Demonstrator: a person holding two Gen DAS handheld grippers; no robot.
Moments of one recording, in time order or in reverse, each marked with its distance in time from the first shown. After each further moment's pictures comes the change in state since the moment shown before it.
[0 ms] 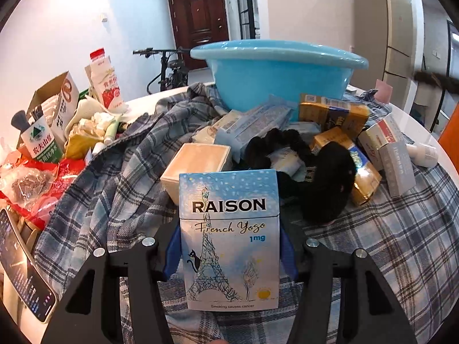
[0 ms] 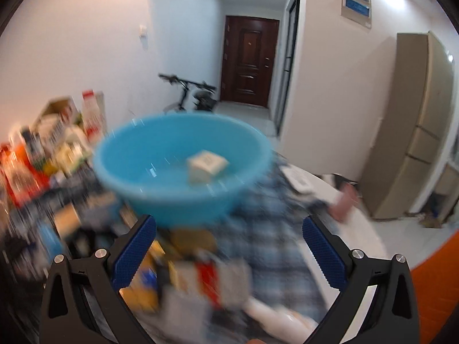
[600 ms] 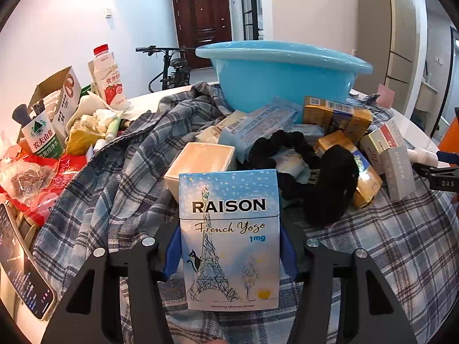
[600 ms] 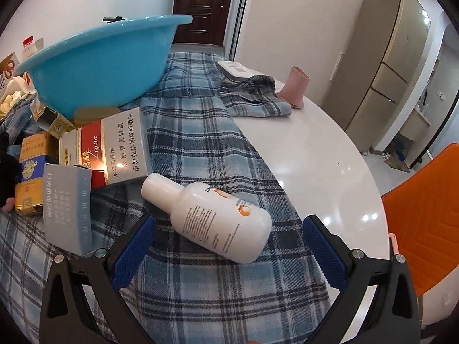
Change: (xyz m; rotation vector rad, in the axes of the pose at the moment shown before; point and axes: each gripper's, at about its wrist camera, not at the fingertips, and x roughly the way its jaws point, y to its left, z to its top) left arm -0.003 0.003 0.000 -0.020 -0.014 -0.016; right arm 0.058 -0.049 -0.093 0.109 0.299 -0.159
